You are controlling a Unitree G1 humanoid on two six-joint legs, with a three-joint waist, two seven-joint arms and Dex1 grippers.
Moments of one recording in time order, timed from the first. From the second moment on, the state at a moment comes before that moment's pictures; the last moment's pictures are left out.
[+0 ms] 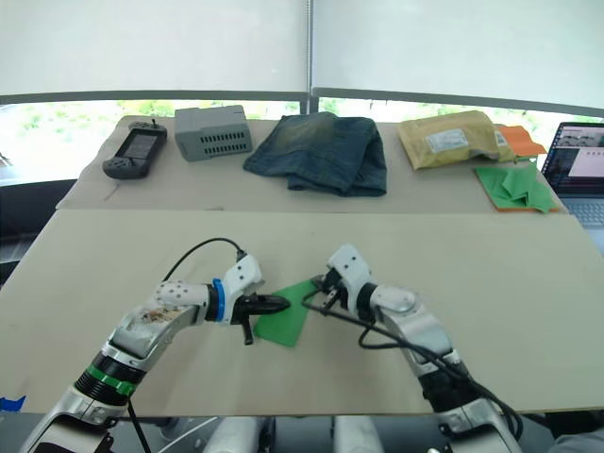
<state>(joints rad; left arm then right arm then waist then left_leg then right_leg) -0.35 0.53 -0.32 -0.11 -0.25 0.59 -0.92 -0.37 -0.40 0.26 0.01 0.18 0.46 0.60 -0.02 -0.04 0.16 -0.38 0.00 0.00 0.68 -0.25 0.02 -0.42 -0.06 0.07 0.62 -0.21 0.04</state>
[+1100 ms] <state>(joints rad) -0.35 0.51 -0.31 -0.11 -0.28 0.61 -0.95 -0.33 -0.41 0.24 -0.09 0.06 0.27 0.66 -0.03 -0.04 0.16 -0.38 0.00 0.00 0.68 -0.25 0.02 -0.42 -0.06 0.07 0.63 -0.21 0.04</state>
